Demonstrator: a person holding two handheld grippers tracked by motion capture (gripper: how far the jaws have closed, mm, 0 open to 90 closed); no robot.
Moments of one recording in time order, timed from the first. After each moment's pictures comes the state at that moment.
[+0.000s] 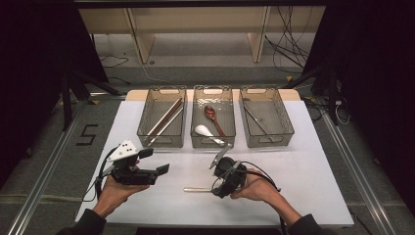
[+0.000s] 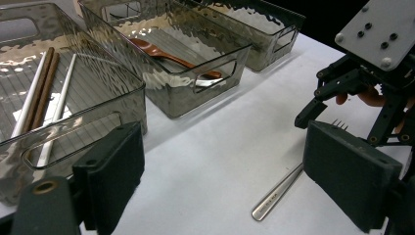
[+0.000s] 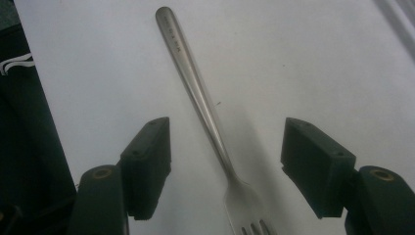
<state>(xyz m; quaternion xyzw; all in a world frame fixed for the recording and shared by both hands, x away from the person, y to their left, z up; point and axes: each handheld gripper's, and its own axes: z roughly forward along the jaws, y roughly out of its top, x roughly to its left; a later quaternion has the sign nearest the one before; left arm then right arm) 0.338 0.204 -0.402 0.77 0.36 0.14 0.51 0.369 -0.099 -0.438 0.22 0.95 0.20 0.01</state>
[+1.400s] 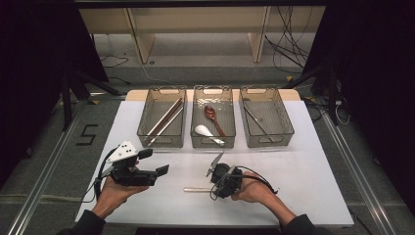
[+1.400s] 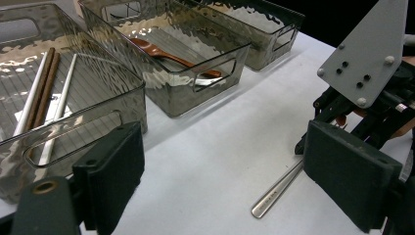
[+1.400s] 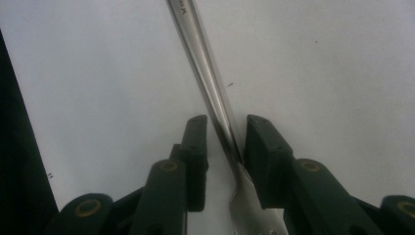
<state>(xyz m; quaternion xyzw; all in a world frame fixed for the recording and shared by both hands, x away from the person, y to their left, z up) 0.335 0.205 -0.401 0.77 0.36 0.15 0.51 0.369 -0.091 -0.462 0.19 0.97 0.17 0.02</state>
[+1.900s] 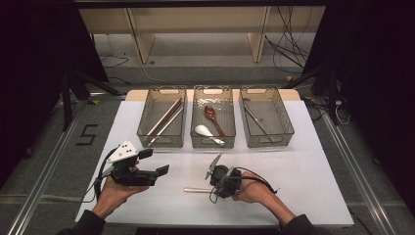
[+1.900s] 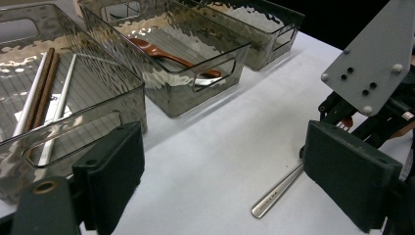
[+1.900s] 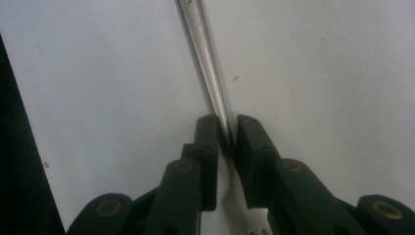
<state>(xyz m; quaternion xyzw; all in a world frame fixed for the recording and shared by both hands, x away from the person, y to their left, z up) 0.335 0.204 -0.402 0.77 0.36 0.15 0.51 0.363 -0.087 -0.461 0.17 0.97 0.14 0.03</state>
